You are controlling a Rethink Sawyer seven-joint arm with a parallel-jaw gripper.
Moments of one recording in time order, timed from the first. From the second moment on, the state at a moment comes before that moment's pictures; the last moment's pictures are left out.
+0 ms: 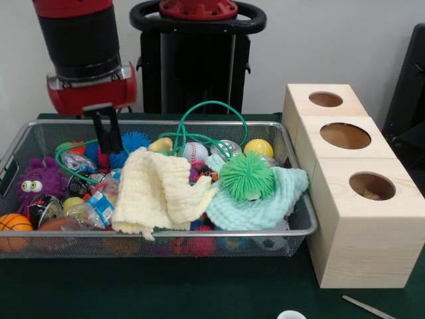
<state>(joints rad) -0.70 -0.64 0.36 1.47 -0.26 0.83 1.21</state>
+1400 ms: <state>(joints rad) -0.72 -0.60 0.53 1.44 -0.36 0.83 1.21</state>
